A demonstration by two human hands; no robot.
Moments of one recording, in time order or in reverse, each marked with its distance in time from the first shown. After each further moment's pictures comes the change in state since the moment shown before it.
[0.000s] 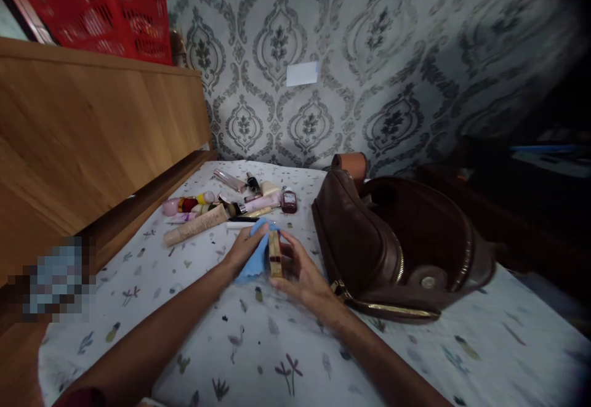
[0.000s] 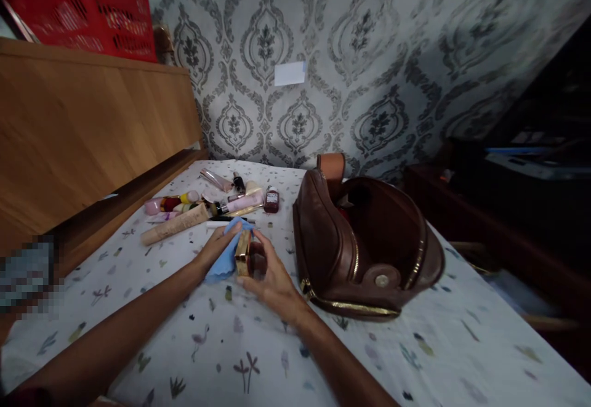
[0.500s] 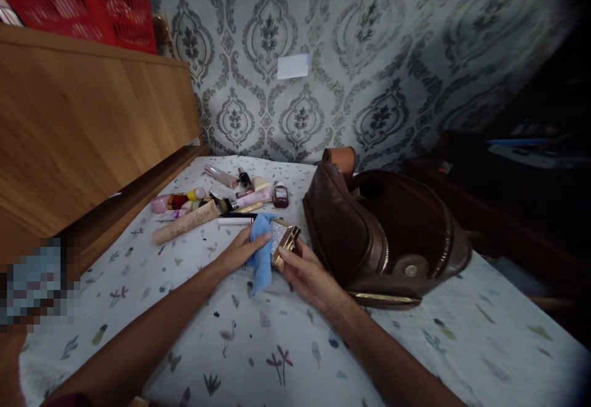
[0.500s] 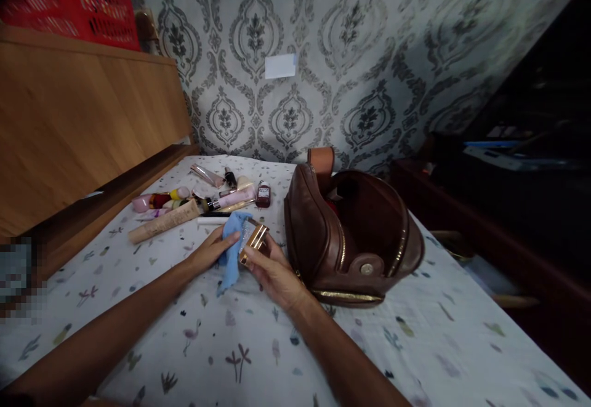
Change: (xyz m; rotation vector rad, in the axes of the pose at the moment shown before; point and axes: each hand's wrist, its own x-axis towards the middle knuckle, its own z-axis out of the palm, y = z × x) left_hand -0.008 0.009 0.005 0.184 -0.191 0.087; right_hand 0.003 -0.020 0.004 0.544 0.120 0.158
